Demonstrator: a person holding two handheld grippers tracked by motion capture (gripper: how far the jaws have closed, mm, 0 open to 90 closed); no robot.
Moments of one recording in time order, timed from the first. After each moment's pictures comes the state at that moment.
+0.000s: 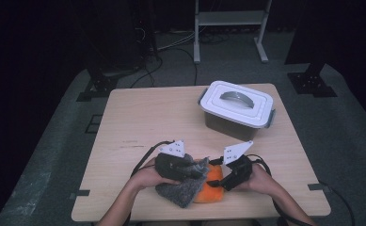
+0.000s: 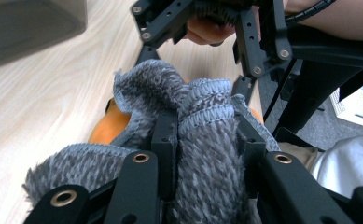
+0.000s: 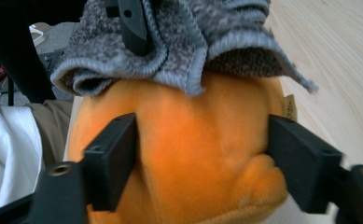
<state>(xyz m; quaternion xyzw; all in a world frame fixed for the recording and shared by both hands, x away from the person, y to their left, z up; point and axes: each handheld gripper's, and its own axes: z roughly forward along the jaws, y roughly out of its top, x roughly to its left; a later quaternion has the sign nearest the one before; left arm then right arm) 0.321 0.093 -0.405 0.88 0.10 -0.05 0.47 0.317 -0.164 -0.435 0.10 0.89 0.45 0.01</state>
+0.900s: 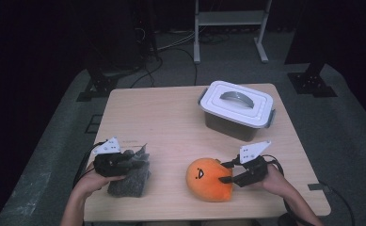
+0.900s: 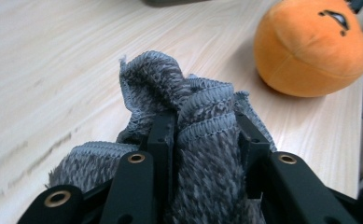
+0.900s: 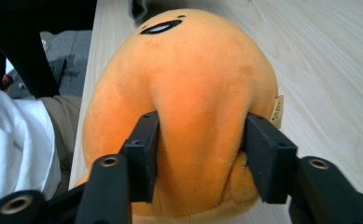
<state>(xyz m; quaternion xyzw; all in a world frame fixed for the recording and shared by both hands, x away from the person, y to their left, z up) 0.315 0.260 -0.411 0.85 0.27 0.08 0.45 0.313 -0.204 -0.431 0.11 0.88 0.46 0.01</state>
